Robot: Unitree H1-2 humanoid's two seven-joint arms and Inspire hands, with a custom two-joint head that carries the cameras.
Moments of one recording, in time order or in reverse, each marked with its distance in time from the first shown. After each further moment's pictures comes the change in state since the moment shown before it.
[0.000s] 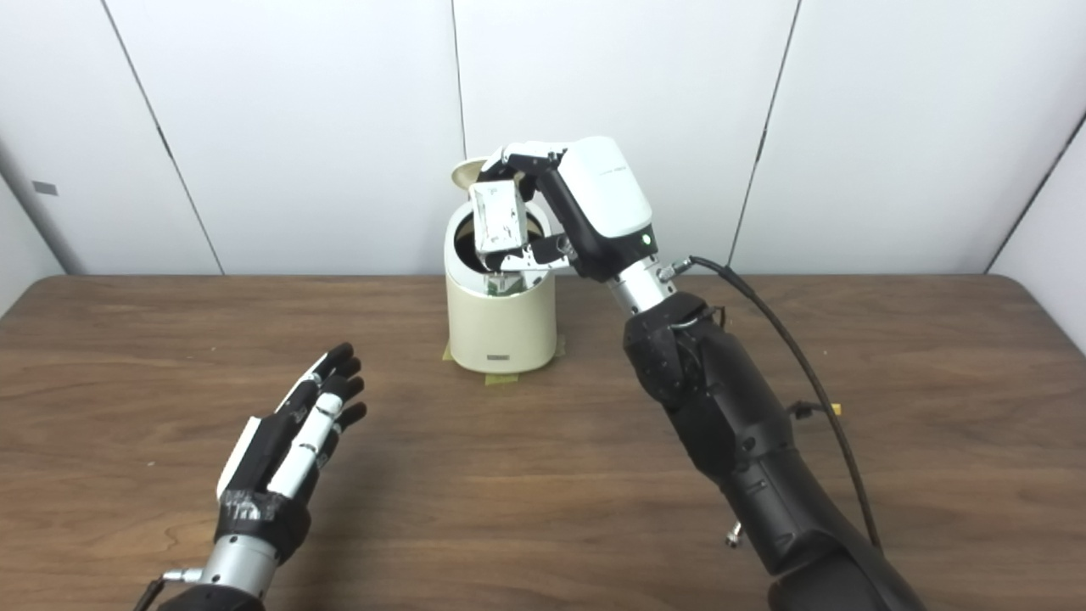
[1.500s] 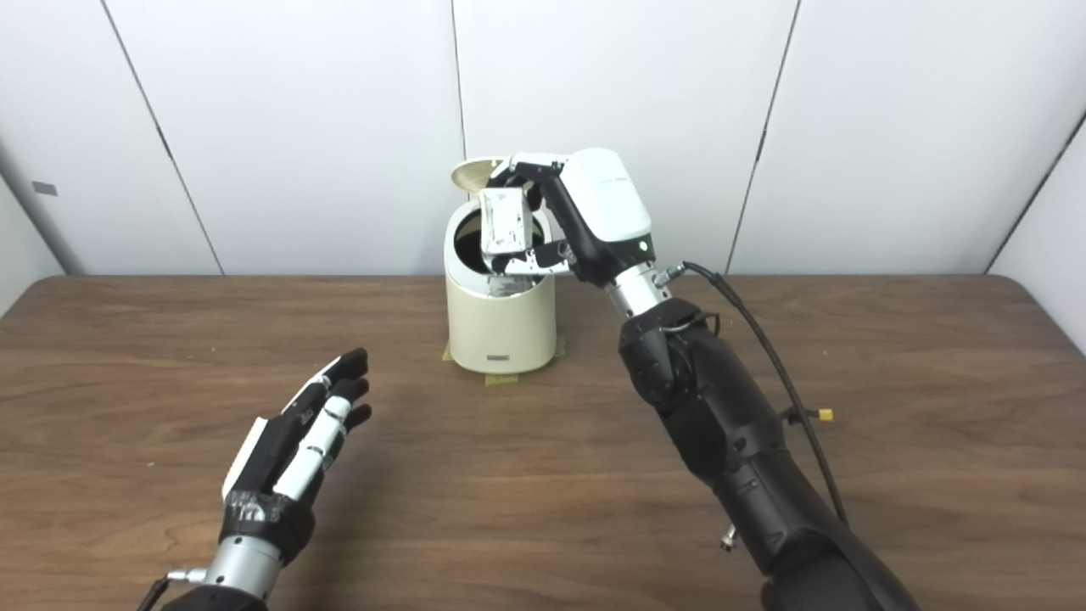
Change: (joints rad) left arm 0.001 0.010 -0.015 -0.001 0.003 0.005 -0.003; right arm -0.007 0.012 0.021 0.049 -0.013 0.089 0.012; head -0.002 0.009
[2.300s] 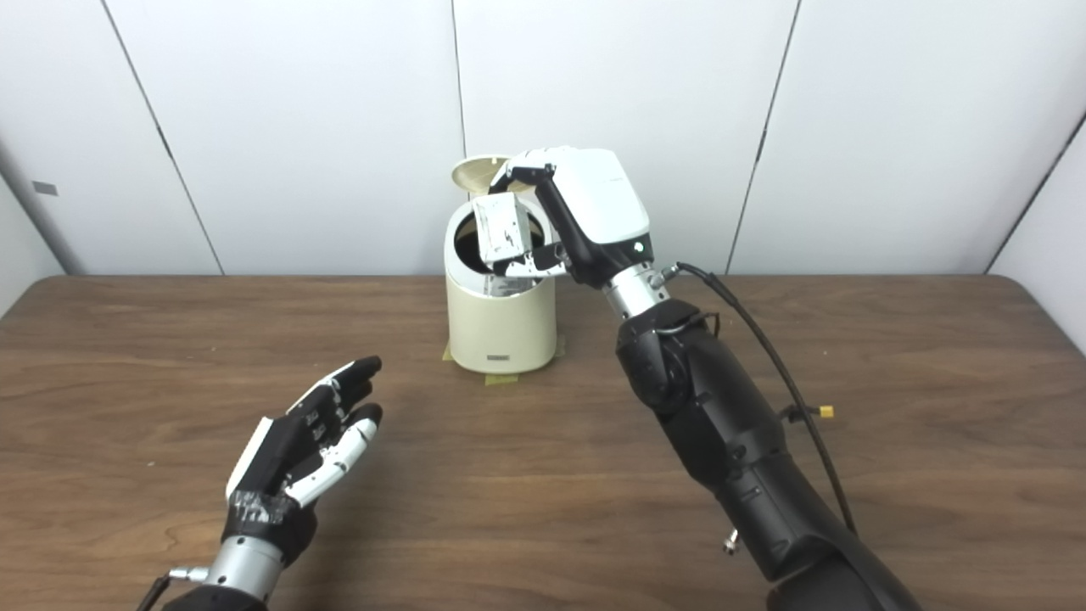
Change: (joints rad) left arm 0.000 0.012 -0.012 0.001 0.017 -0.002 -0.019; right arm 0.014 -0.012 0.021 -0.057 -0.034 0.073 0.012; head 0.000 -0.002
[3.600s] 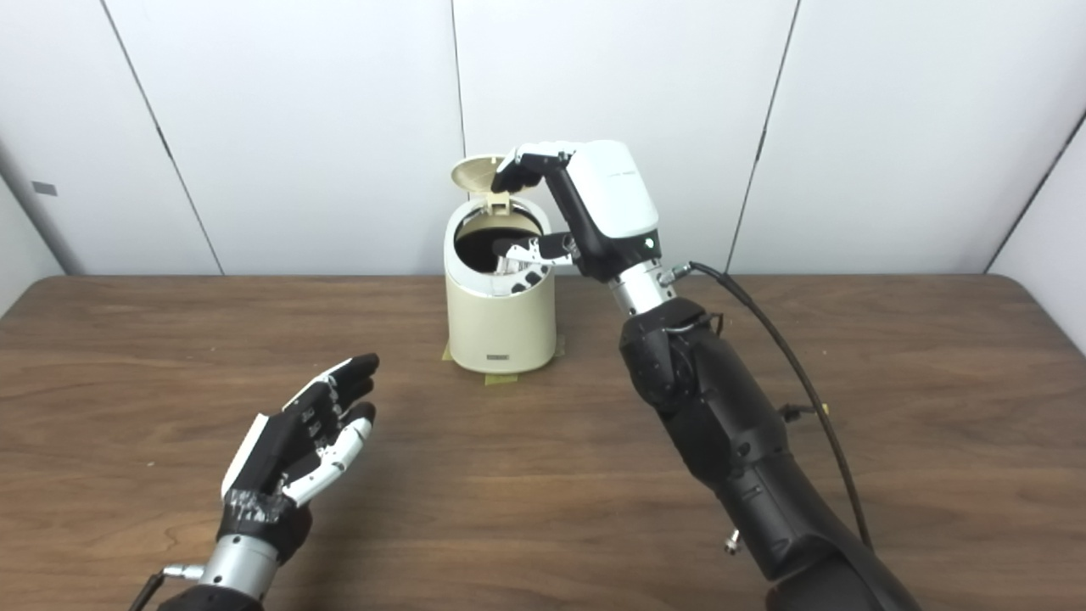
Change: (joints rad) left arm 0.000 0.005 0.008 0.006 0.017 -0.031 -0.012; right arm 0.009 0.012 -0.029 -0.007 0.079 -0.068 -0.075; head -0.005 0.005
